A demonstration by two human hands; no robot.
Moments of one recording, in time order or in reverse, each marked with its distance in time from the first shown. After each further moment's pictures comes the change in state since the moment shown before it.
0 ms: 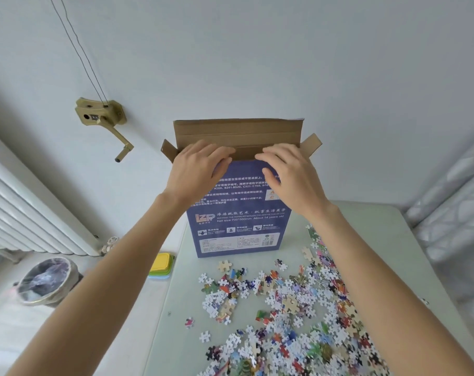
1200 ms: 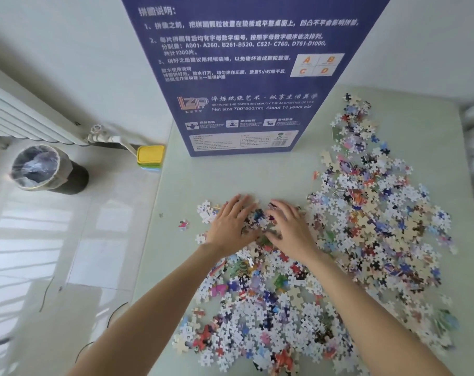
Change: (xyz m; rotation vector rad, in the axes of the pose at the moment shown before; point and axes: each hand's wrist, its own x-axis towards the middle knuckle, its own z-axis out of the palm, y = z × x) left_hand -0.283 0.149 0.140 -0.429 -1.076 -0.465; right_hand -0.307 -0.033 0.135 0.267 -0.946 0.398
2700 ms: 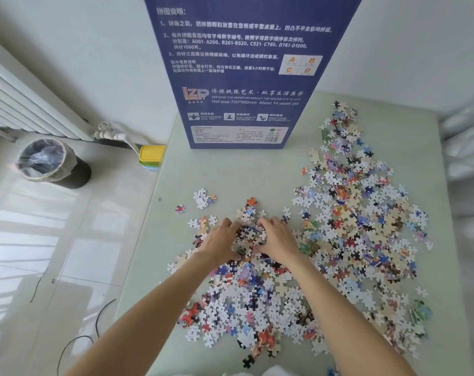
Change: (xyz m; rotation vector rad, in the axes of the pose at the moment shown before) left_hand -0.058 0.037 0.003 -0.144 -0.151 -0.196; right_hand -0.040 -0.032 0.001 0.030 -0.161 0.202
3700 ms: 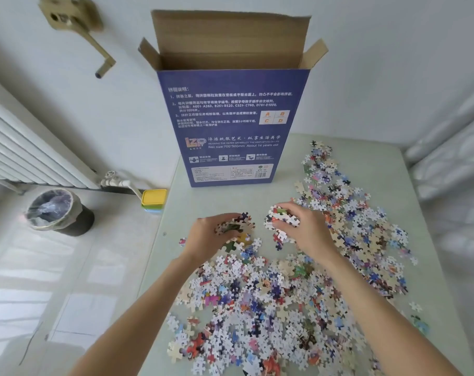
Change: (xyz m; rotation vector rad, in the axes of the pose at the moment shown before) left_hand -0.045 0.024 -0.101 -0.316 0.424 0.184; right_hand -0.071 -0.022 -0.141 0.345 0.437 -0.128
